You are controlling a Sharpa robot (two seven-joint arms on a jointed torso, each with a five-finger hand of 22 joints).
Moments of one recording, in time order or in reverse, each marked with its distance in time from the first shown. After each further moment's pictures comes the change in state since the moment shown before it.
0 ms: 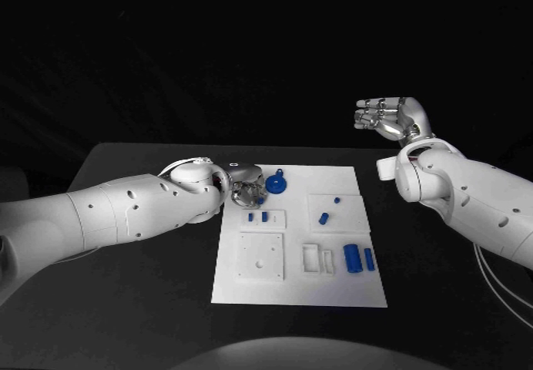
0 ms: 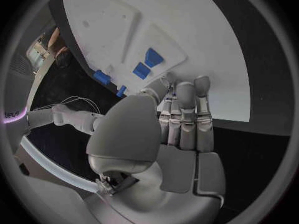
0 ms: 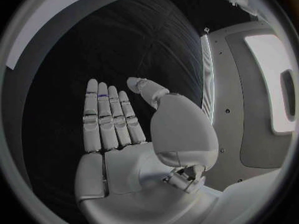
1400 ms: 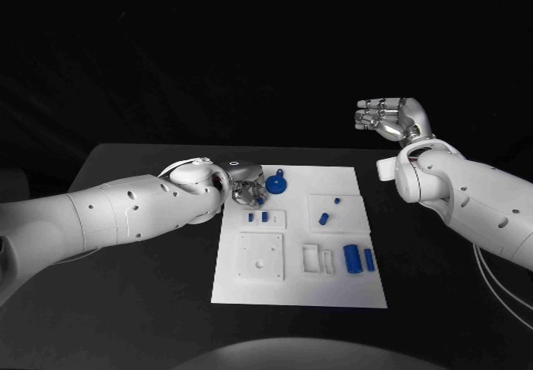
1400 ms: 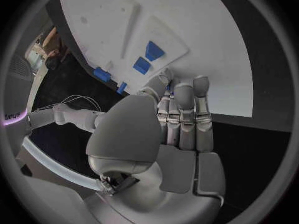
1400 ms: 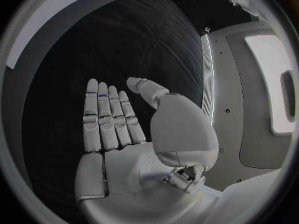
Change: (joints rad) left arm -0.001 -0.001 -0.001 0.002 -0.001 -0.043 0.013; left_hand 0.010 0.054 -0.075 -0.036 0.010 0.176 -0.007 -0.004 0.002 0.129 -0.051 -0.001 0.001 0.021 -0.028 -0.004 0.012 -0.023 0.009 -0.024 0.000 0.000; right arm 0.000 0.003 0.000 -0.001 0.000 -0.009 0.001; right_hand 0.000 0.000 0.007 -0.001 0.000 0.000 0.000 0.000 0.000 0.000 0.000 0.000 0.000 0.003 -0.003 0.000 0.000 0.000 0.004 0.004 0.000 0.000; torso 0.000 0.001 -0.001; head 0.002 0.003
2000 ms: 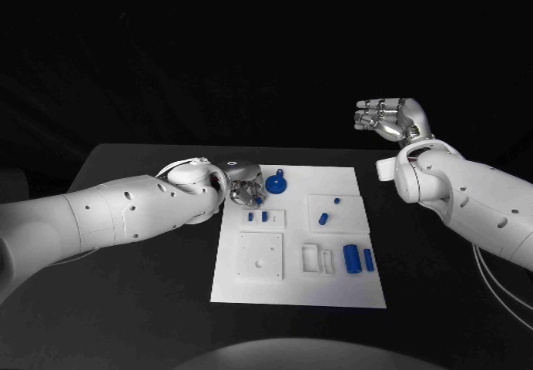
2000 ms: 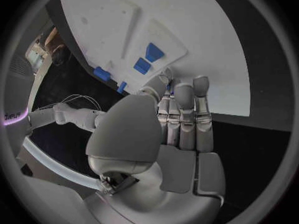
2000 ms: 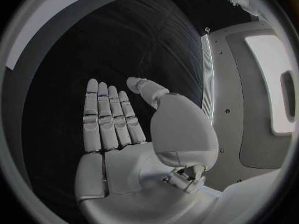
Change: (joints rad) left arm 0.001 -0.010 0.002 0.005 0.000 -0.004 0.004; left_hand 0.003 -0.003 0.000 0.000 0.000 0.001 -0.002 -0.004 0.001 0.000 0.000 0.000 0.000 0.000 0.000 0.000 0.000 0.001 0.000 0.000 0.000 0.000; right arm 0.000 0.000 0.000 0.000 0.000 0.000 -0.001; right_hand 0.000 0.000 0.000 0.000 0.000 0.000 0.000 0.000 0.000 0.000 0.000 0.000 0.000 0.000 0.000 0.000 0.000 0.000 0.000 0.000 0.000 0.000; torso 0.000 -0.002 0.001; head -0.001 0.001
